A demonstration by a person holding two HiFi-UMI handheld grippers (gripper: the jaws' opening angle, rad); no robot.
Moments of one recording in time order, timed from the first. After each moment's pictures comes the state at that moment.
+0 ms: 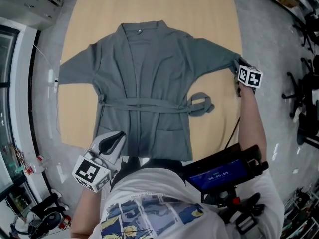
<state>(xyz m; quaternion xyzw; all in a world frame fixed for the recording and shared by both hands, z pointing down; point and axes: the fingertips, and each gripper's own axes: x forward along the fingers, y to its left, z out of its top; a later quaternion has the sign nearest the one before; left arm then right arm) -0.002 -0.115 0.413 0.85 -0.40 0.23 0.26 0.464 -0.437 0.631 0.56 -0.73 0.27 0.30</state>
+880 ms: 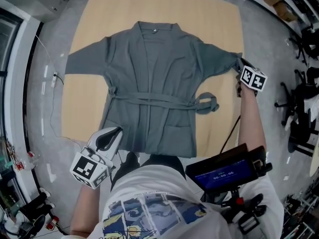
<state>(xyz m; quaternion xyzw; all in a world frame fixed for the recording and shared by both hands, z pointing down) -0.063 -0.090 0.397 0.85 -0.44 0.18 0.24 0.400 -0.439 0.535 0.57 -0.75 0.22 0.24</state>
